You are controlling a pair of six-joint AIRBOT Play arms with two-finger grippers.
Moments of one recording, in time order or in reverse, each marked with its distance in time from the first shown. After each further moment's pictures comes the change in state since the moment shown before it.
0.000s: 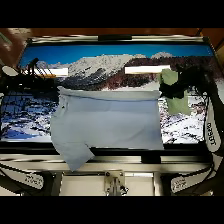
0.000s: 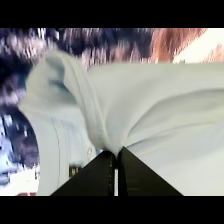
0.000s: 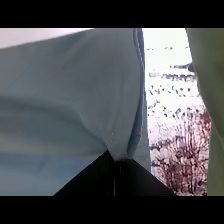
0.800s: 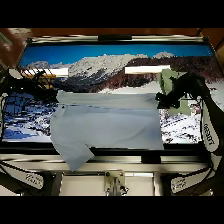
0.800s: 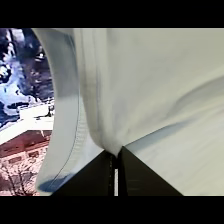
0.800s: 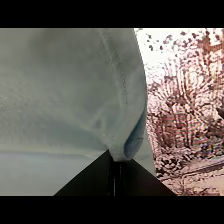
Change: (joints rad) left arm 0.000 -0.045 0.002 0.147 -0.201 -0.055; right arm 0.026 -0.012 -0.093 -0.045 -0.086 0.104
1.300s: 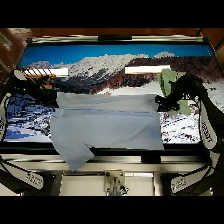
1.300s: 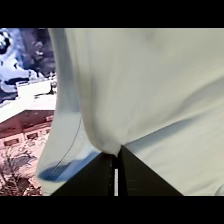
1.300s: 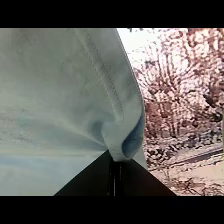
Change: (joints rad) left arm -0.023 -0.042 0.000 0.060 -0.064 -0.027; right arm 0.000 -0.028 -0.001 -0.021 -0.044 0.019
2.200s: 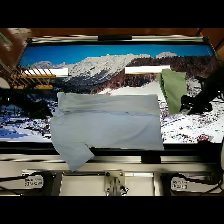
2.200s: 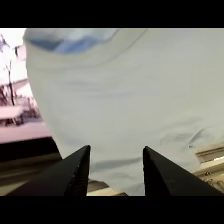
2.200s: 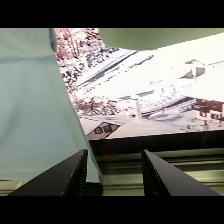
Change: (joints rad) left arm 0.098 0.363 -0.368 -0.008 -0.079 -0.083; right arm -0.207 0.270 -0.003 -0.135 -0.249 -0.151
